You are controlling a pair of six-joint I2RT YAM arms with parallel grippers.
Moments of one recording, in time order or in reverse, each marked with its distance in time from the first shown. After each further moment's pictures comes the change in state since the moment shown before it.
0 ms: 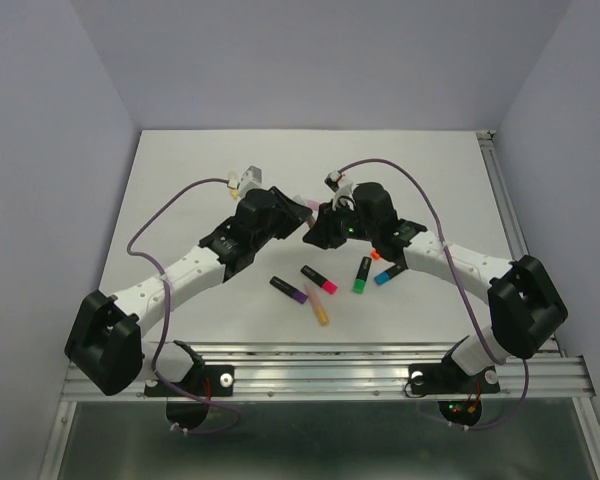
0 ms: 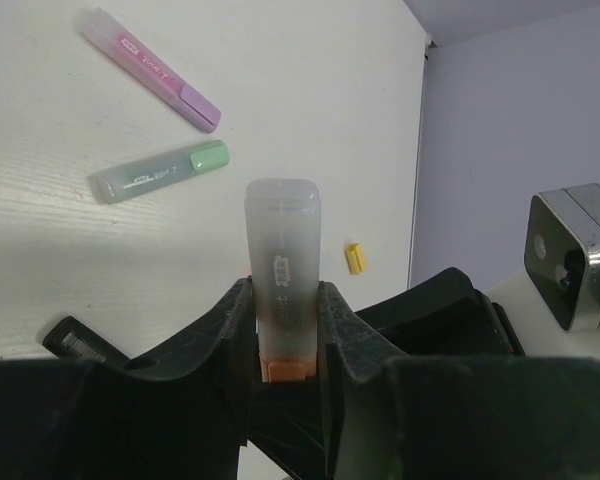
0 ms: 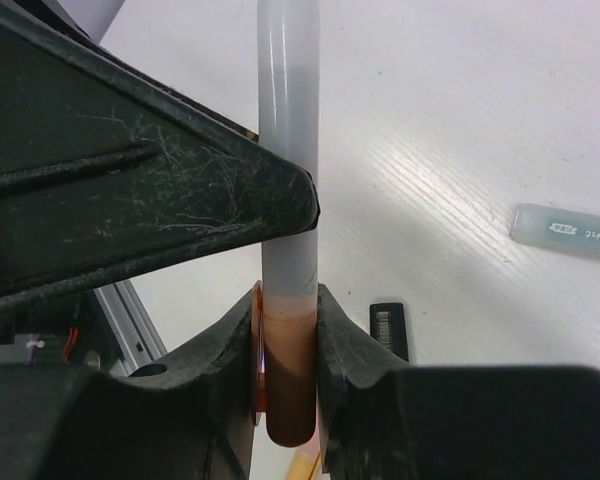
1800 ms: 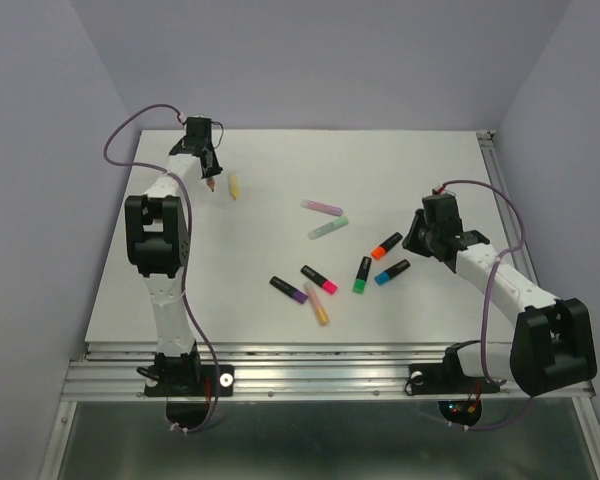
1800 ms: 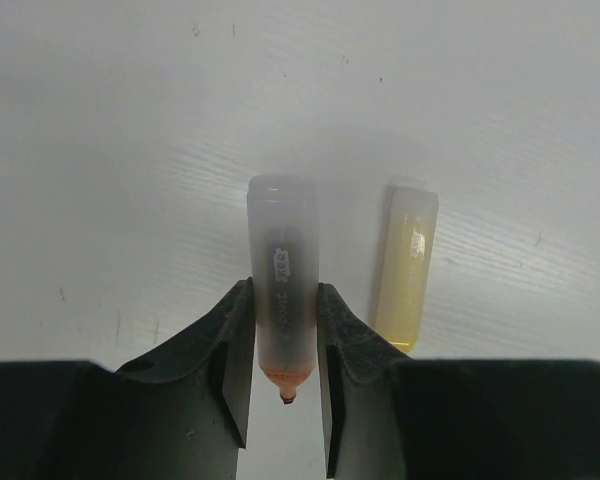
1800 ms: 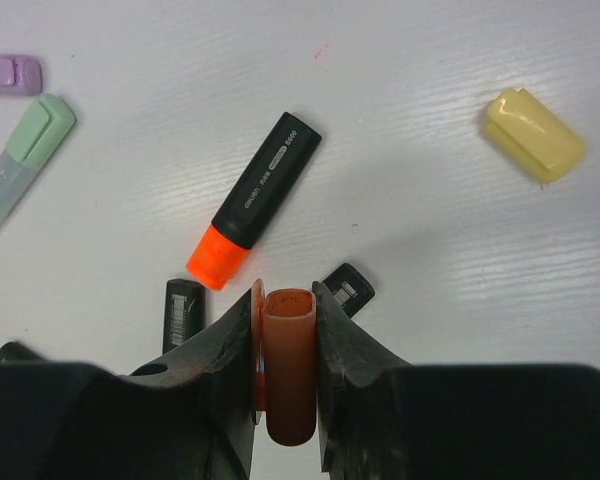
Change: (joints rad) left arm 0.610 0.810 0.827 -0.410 -0.065 0.825; right arm -0.437 -0.246 -0.212 -0.431 0.542 0.151
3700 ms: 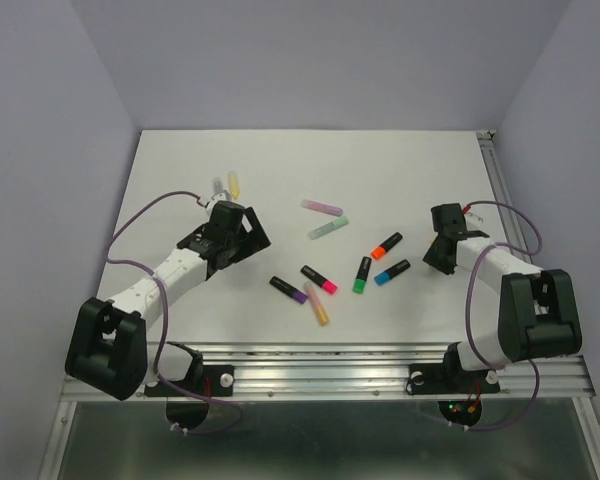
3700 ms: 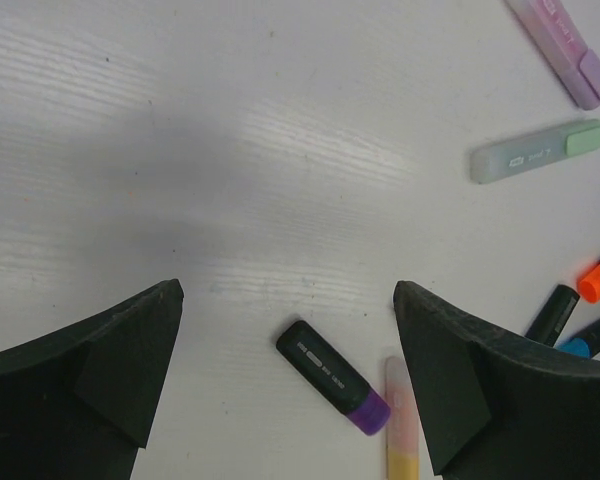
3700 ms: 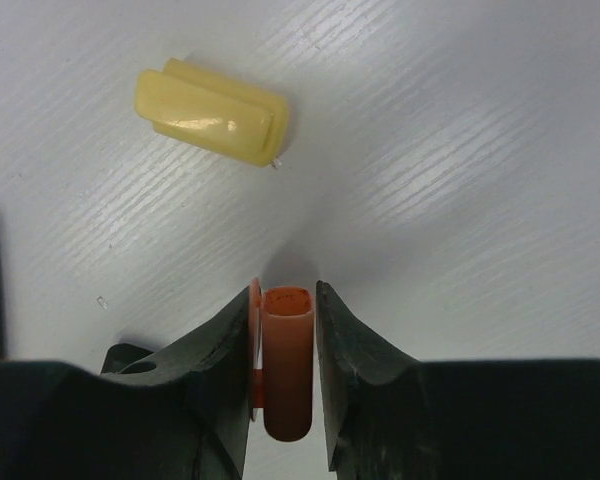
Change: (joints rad) left arm -0.360 -0.837 -0.955 0.093 0.082 -0.486; right arm -0.149 0.165 -0.042 -0.079 0.218 0.125
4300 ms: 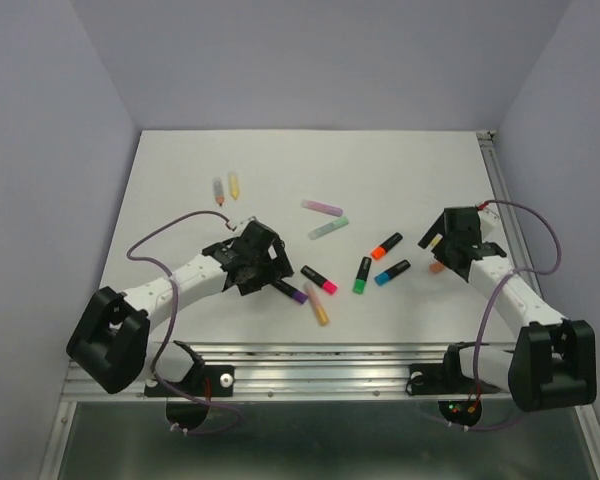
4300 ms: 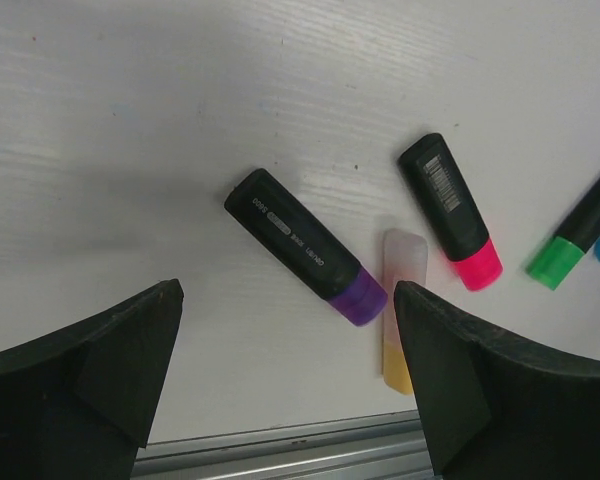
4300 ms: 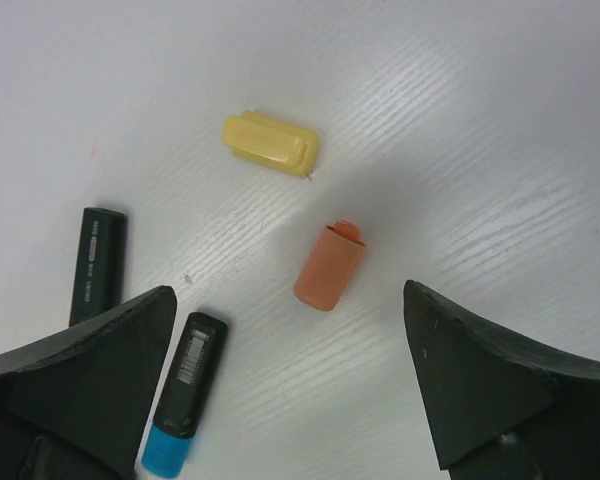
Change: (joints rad) left arm -0.227 0.026 -0.017 -0.148 0.035 -0.178; right arm -0.001 -0.217 -0.035 -0.003 0.013 0.036
